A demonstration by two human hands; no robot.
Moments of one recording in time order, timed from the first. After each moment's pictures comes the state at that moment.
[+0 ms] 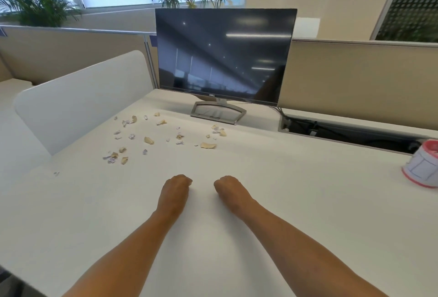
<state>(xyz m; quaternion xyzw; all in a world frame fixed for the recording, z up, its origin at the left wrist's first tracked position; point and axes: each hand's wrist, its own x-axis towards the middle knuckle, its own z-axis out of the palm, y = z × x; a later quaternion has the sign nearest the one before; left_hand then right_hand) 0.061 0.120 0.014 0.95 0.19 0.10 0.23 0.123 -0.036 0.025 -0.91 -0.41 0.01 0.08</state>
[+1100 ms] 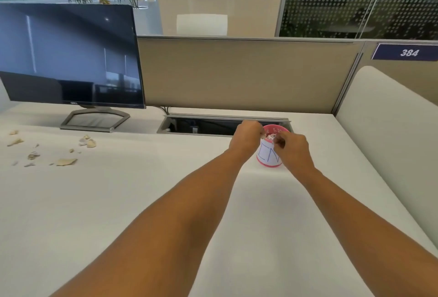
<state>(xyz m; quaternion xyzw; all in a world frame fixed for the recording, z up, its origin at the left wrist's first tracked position) 0.271 -0.368 0.116 0.95 -0.12 0.09 0.28 0.246 -0.490 0.099 -0.94 -0.01 -0.18 0.28</state>
